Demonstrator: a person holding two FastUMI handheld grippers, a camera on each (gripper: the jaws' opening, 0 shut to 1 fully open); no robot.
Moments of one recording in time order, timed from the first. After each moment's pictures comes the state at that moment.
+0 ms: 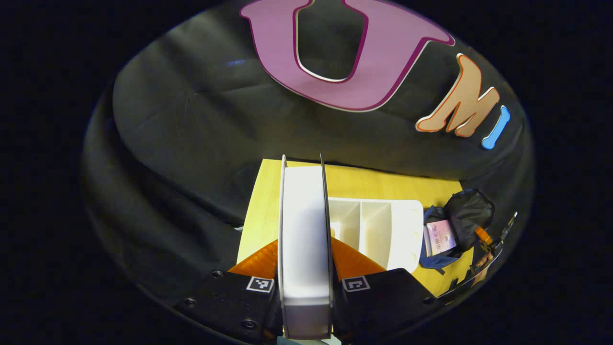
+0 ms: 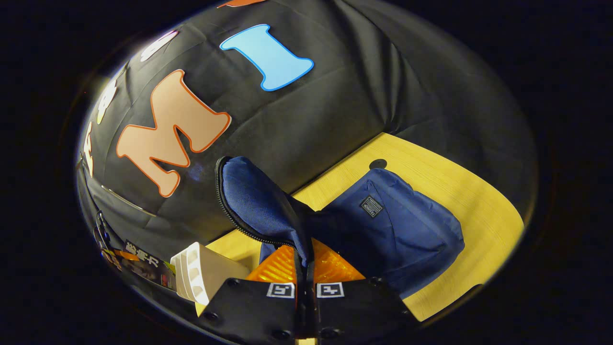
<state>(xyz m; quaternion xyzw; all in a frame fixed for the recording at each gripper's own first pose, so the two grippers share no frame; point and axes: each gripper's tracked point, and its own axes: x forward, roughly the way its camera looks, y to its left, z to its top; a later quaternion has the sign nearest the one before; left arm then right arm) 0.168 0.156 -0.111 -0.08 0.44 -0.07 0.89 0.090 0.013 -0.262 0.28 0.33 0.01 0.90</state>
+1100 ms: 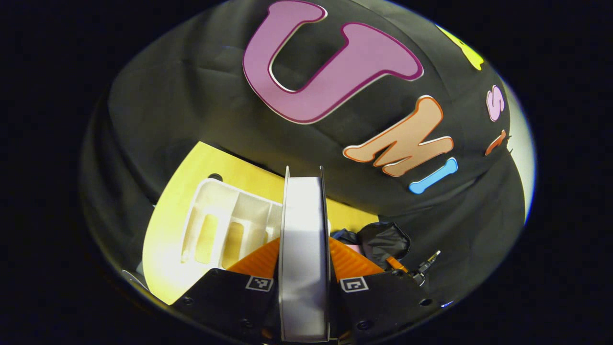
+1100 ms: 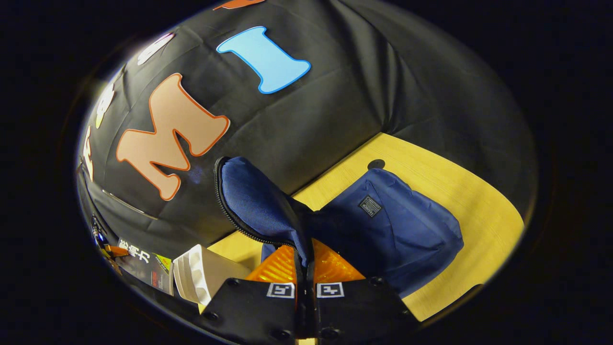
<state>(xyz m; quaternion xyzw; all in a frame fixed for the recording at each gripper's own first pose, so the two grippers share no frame) 0.143 0.046 -0.064 -0.32 0.38 -0.19 0.85 0.088 0.009 -0.256 0.28 0.33 0.01 0.90</state>
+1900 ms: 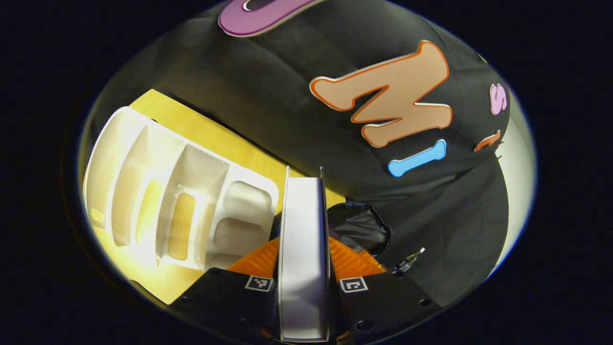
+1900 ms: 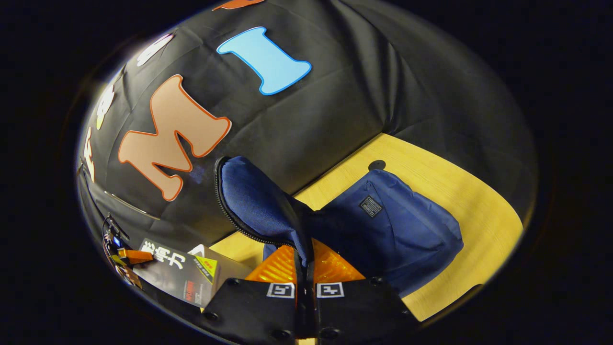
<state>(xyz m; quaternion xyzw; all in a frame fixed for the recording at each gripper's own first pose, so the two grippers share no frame) 0.139 -0.129 -0.122 -0.38 0.41 -0.27 0.78 0.087 0.005 -0.252 0.28 0.34 0.01 0.90</state>
